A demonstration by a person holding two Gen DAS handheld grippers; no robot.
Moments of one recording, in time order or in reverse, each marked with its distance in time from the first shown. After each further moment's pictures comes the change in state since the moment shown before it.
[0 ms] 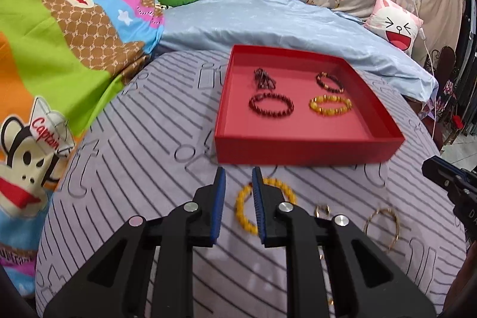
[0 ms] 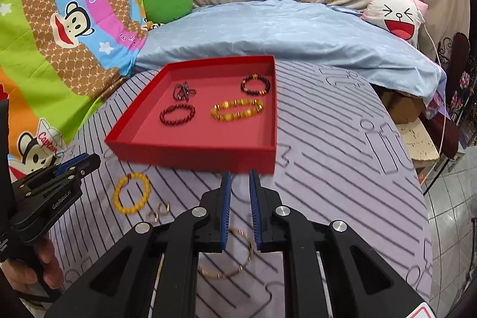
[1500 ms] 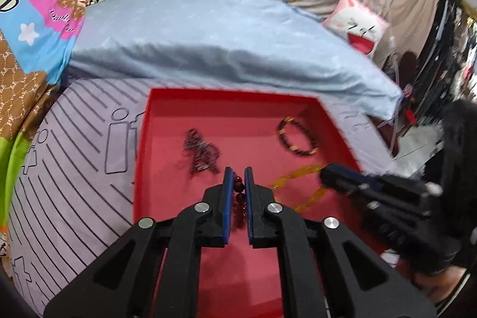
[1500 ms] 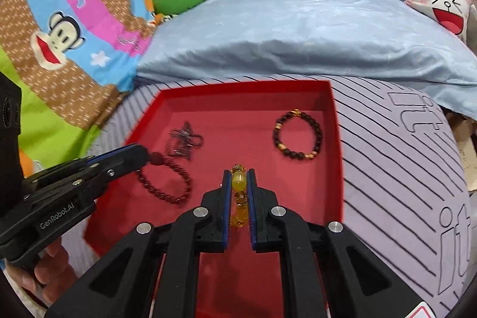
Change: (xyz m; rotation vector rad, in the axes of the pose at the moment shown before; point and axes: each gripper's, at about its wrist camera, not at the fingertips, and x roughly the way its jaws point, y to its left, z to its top) left arm 0.127 -0.021 0.132 0.047 0.077 -0.294; right arm 0.143 0.009 0.120 0.005 0.097 0.155
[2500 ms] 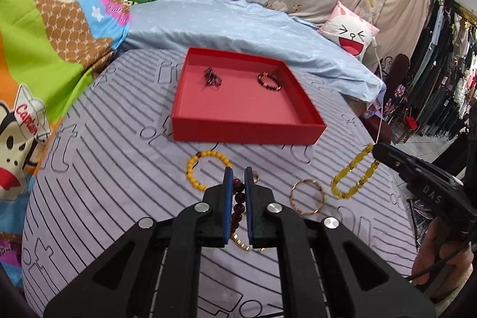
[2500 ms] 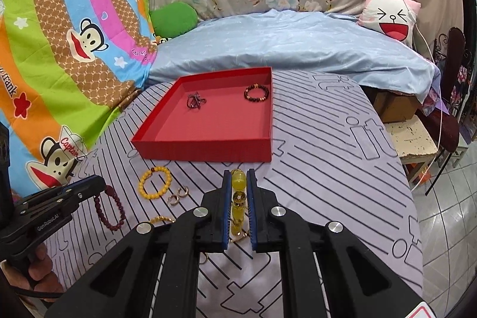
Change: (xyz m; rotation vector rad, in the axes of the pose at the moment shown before) left arm -0.184 -0.046 -0.149 -0.049 -0.083 0.026; right arm -0.189 0.013 -0.150 0.016 -0.164 -0.101
